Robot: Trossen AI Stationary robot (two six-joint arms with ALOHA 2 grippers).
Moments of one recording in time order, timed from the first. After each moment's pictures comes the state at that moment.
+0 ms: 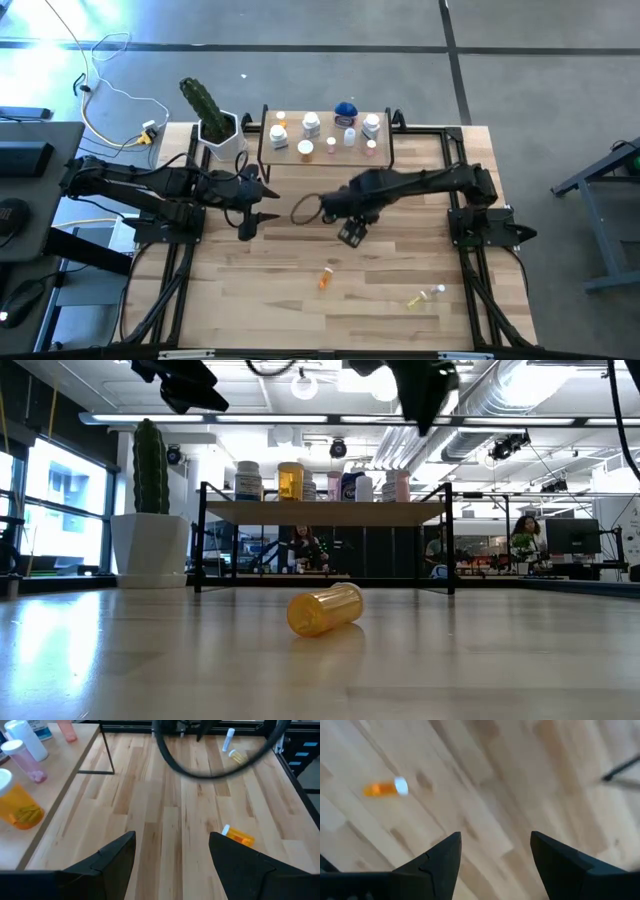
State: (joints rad) left arm 0.01 0.97 0.85 -0.45 -0.15 -0.08; right arm 0.13 1.94 1.98 -1.57 0.04 0.70
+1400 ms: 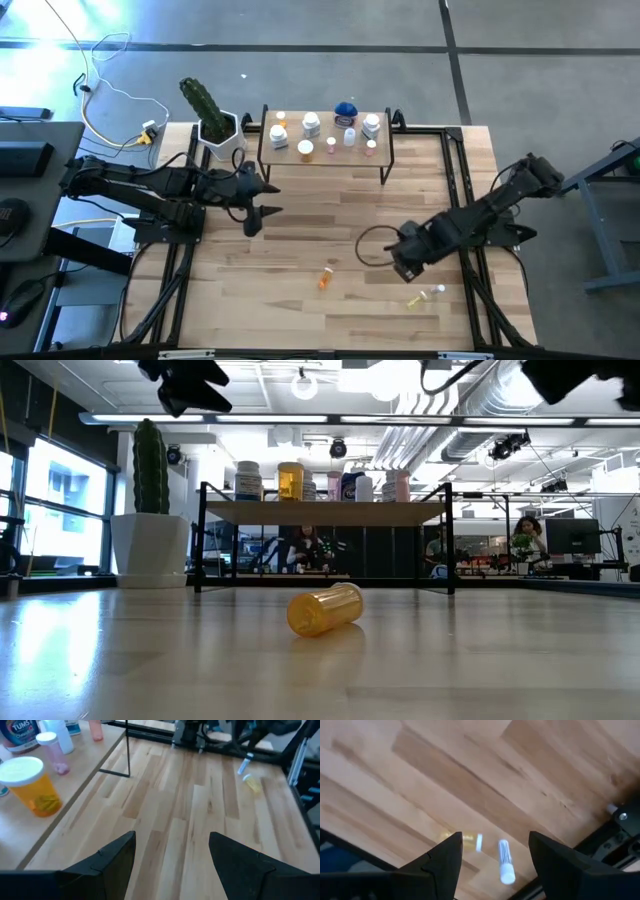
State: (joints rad) left arm 0.01 0.97 0.85 -0.42 -0.23 -0.24; right arm 0.51 1.42 1.16 -1.25 -0.12 1.40
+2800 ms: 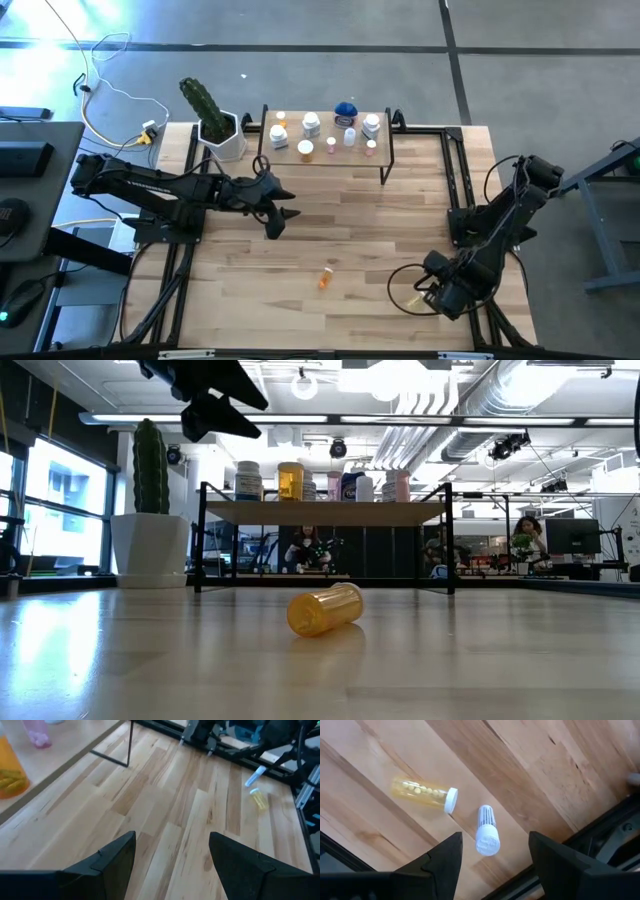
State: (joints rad) left arm 0.01 1.17 0.85 -0.25 -0.25 -0.42; right arm 0.95 1.41 0.96 -1.09 -0.01 1.67
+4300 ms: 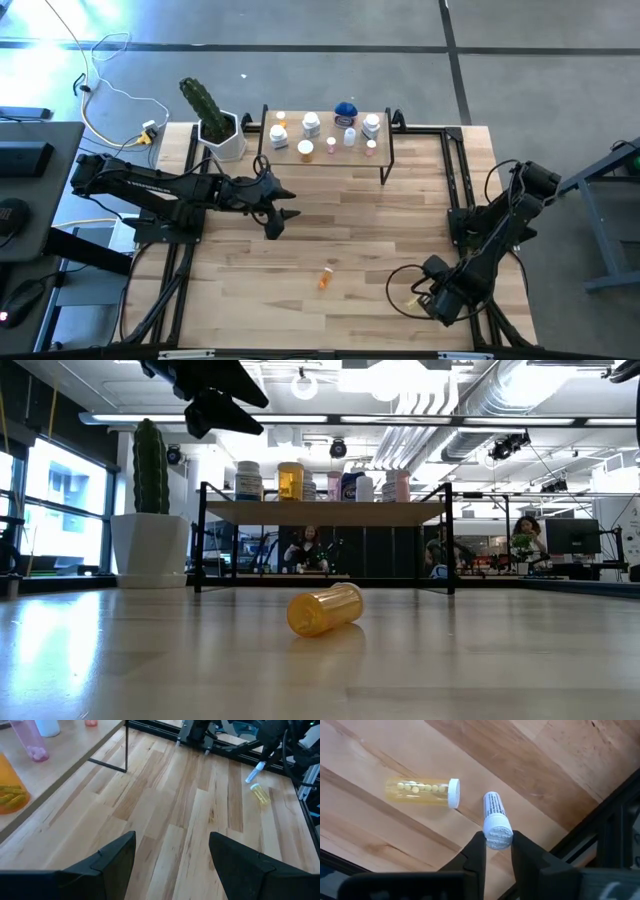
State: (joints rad) left arm 0.01 1.17 0.85 -0.24 -0.25 -0.34; right arm 0.95 1.48 0.97 -1.02 -0.08 1.86
